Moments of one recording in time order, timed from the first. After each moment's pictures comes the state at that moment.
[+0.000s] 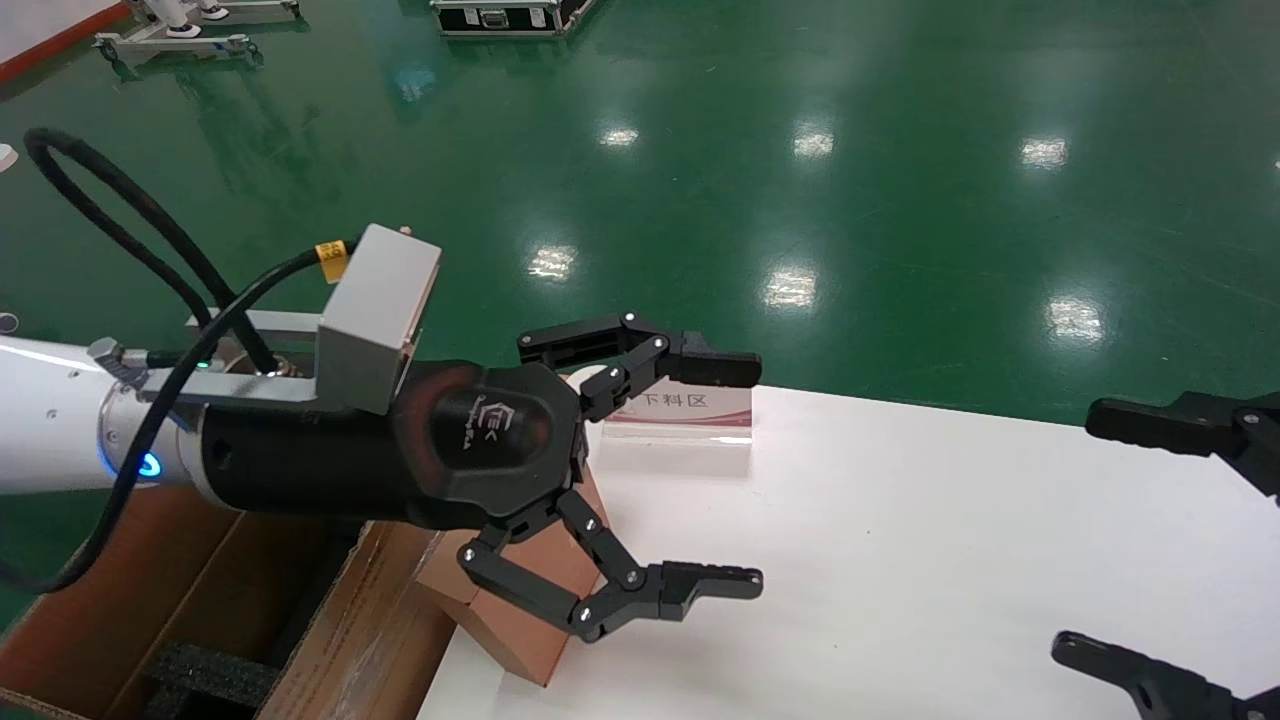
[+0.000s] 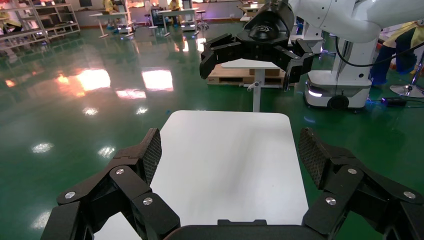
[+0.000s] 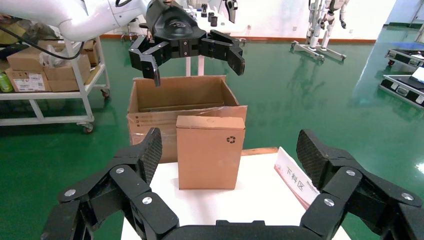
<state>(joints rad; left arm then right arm) -1.08 0.61 0.28 -1.28 0.73 1.50 -0.19 1.07 -0.61 -0.28 1.28 -0.73 -1.50 0.19</state>
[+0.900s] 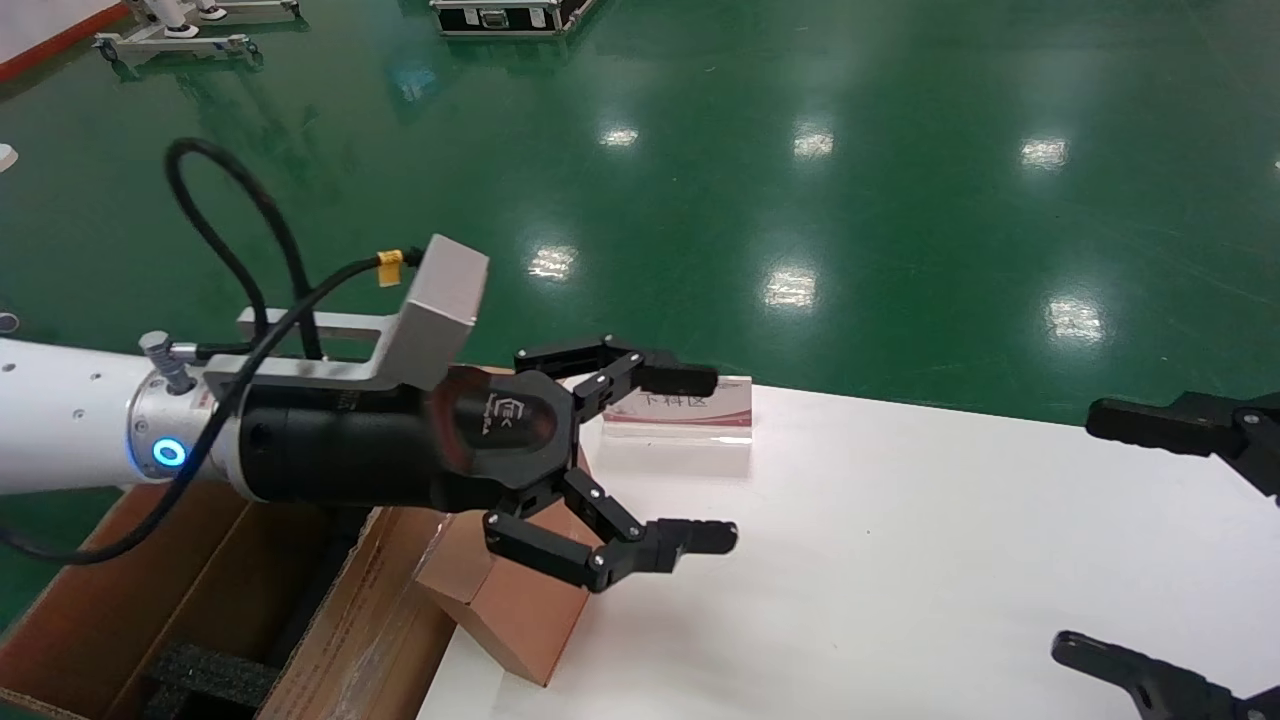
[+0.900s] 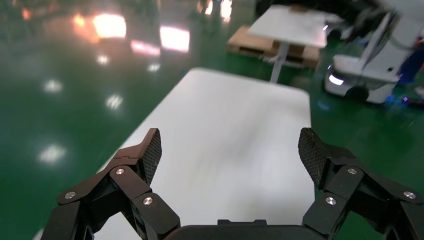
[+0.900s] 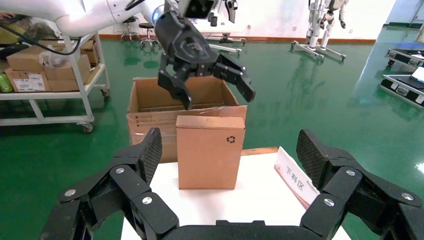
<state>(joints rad) -1.11 0.56 0.35 -1.30 0.88 1.41 -0.36 1.07 -0.61 -0.28 1.28 -0.73 -1.50 0.19</state>
